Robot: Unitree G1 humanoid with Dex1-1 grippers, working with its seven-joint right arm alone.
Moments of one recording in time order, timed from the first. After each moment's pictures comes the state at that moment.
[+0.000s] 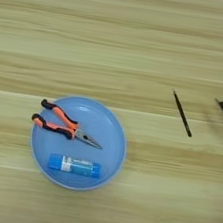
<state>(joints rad) -0.37 -0.85 -0.25 0.54 0.17 0.42 0.89</state>
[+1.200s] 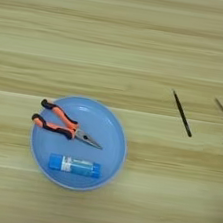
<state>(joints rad) -0.47 -0.86 -0.16 1.07 0.03 0.13 0.92</state>
